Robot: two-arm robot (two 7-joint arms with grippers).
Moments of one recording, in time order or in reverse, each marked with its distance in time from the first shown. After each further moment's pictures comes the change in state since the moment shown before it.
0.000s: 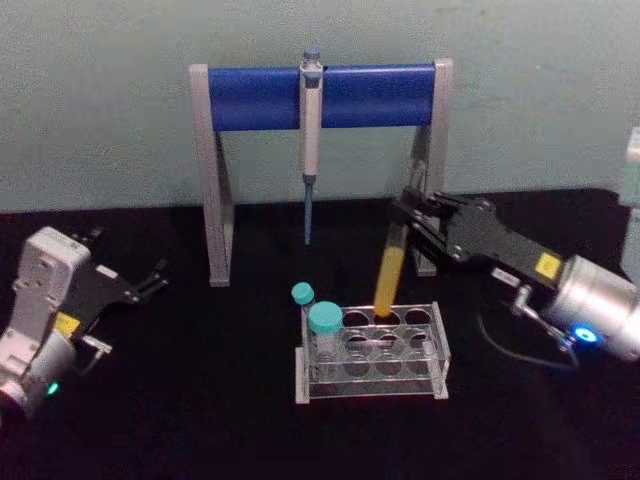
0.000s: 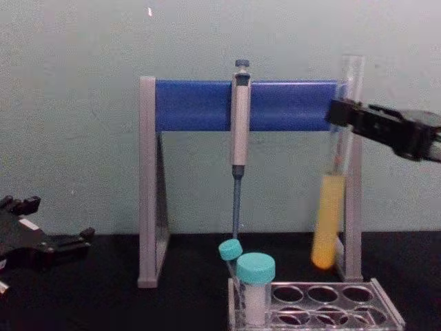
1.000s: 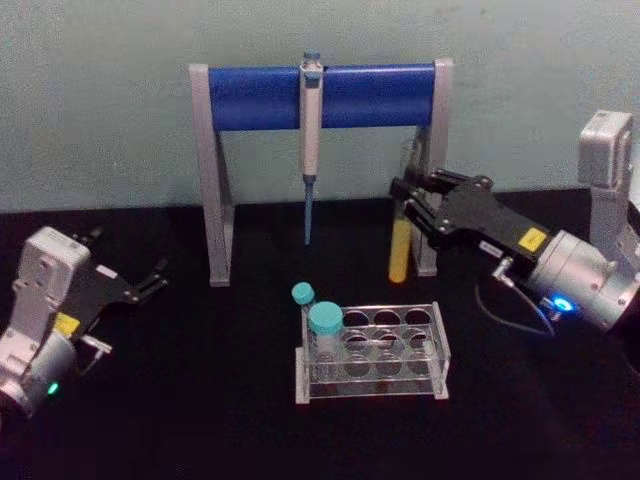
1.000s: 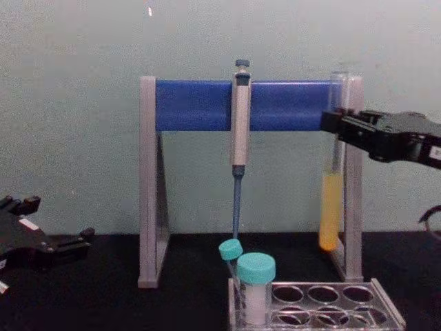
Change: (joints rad) left arm 0.000 0.000 0.000 0.000 0.000 0.000 0.000; right arm 0.096 -0.033 -0.043 0.096 -0.143 -0.028 -0.144
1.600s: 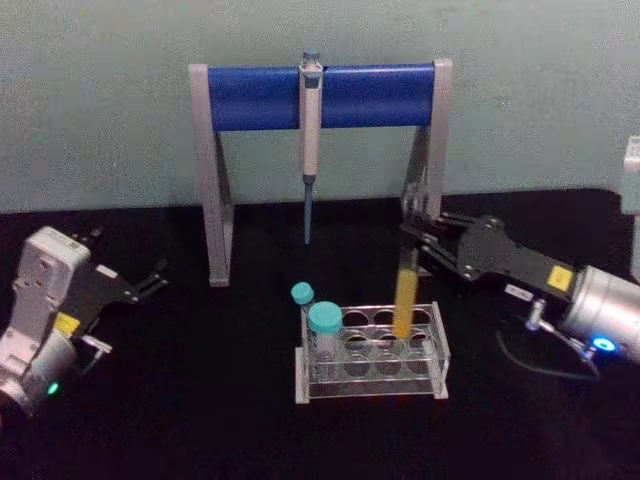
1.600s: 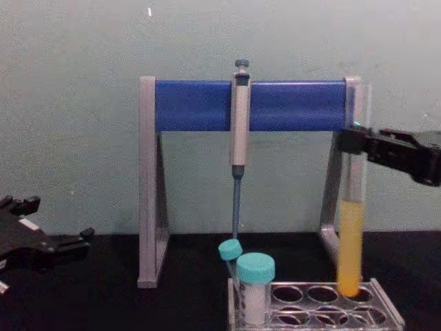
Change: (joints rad) left arm 0.000 0.000 0.000 0.000 0.000 0.000 0.000; right arm -0.090 0.120 -0.001 -0.113 0.159 0.061 0.134
